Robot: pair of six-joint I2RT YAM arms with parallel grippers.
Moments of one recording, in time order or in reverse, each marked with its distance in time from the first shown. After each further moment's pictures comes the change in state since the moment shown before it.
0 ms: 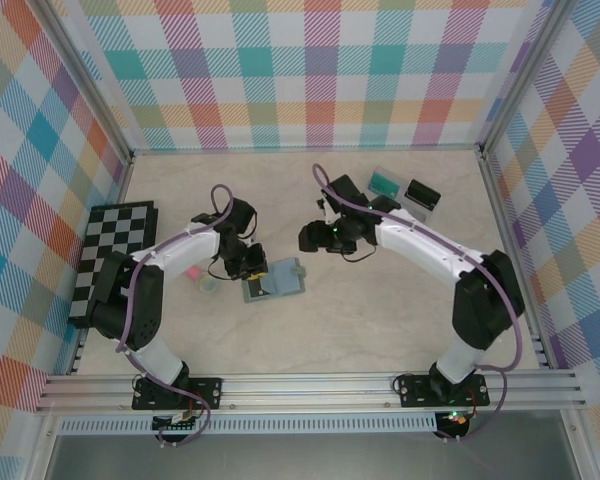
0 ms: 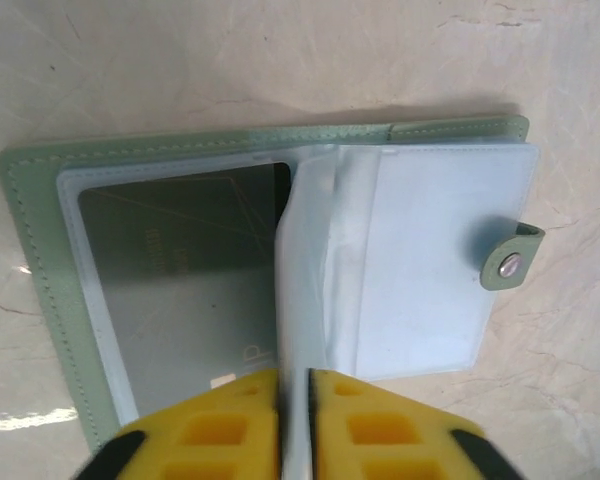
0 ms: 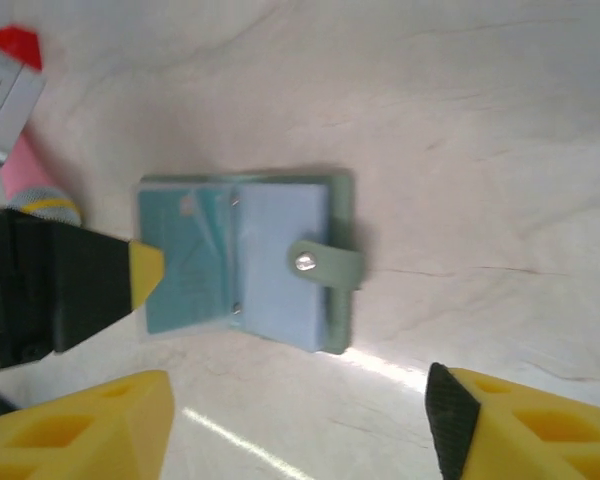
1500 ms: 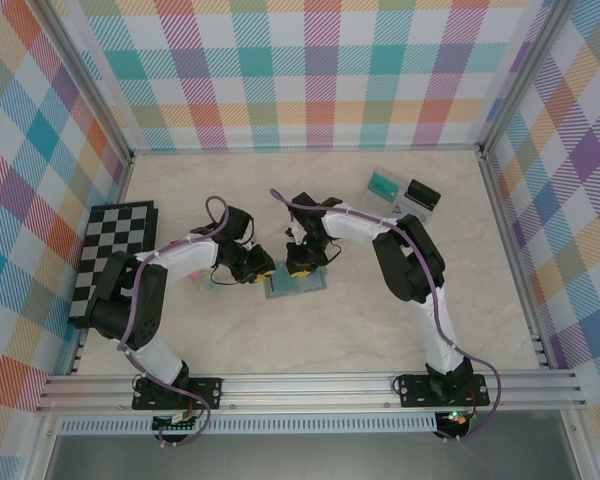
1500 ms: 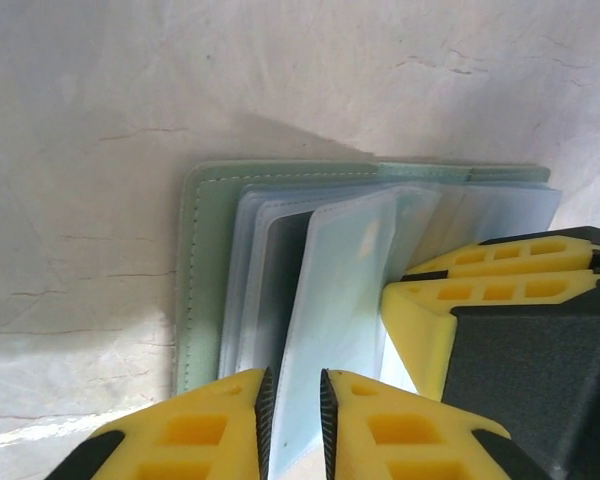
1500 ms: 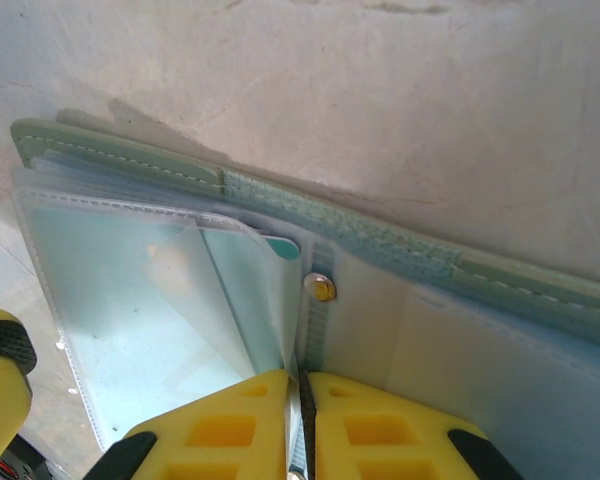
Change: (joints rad) left arm 0.027 0.000 -0.142 0.286 0.119 -0.154; right arm 0.051 0.589 0.332 -0.140 -0.233 -0.159
